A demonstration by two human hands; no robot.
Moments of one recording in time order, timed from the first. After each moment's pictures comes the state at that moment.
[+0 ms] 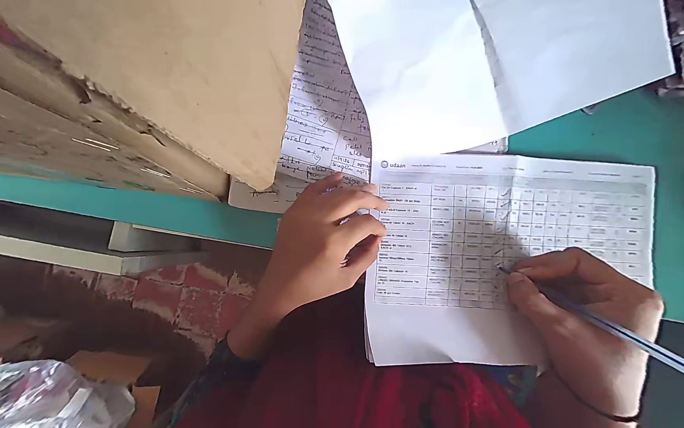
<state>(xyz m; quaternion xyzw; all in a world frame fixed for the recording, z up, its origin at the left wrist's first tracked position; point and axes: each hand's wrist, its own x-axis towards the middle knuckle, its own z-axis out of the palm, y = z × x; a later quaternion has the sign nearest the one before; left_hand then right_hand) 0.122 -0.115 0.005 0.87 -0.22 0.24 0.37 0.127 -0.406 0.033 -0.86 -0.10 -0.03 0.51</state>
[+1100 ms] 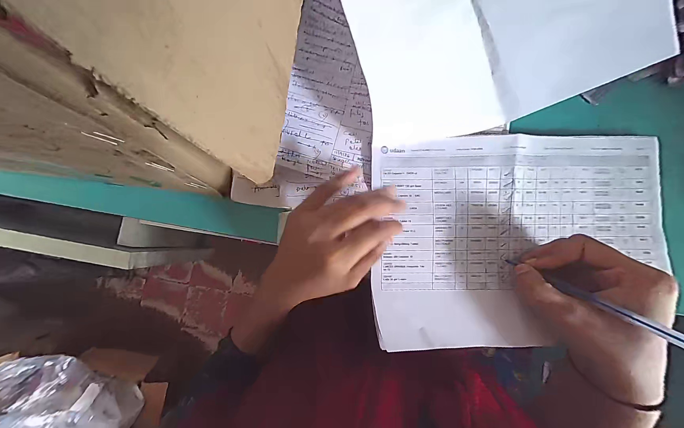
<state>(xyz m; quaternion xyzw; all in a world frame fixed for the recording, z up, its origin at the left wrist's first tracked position) 0.119 -0.120 0.002 0.84 -0.27 0.30 0.37 0.134 -0.417 0.034 -0.86 -0.12 -0.01 0.50</state>
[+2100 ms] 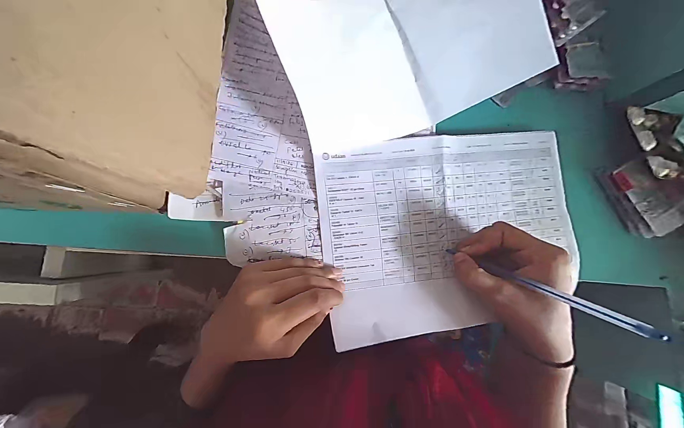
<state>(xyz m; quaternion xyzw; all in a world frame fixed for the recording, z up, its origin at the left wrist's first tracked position) 0.078 -0.115 -0.008 0.79 -0.35 0.19 0.47 0.138 -0.422 0.030 -0.85 -0.15 -0.02 0.51</state>
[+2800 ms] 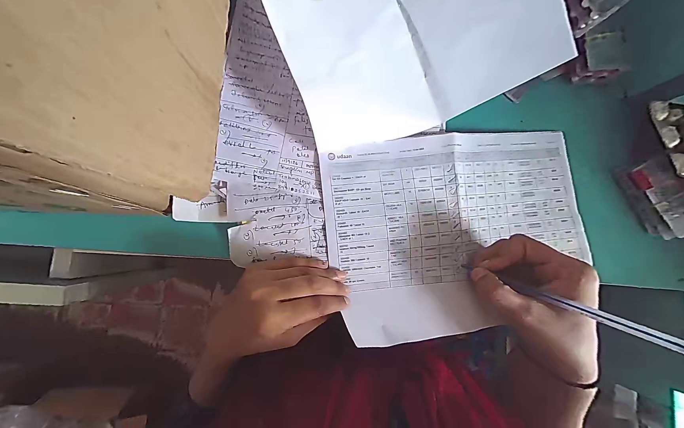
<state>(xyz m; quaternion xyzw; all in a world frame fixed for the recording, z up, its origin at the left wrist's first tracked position) 0.082 -0.107 -0.017 0.77 -0.38 0.18 0.47 0.126 -0.425 0.033 -0.83 -0.14 0.00 0.55</state>
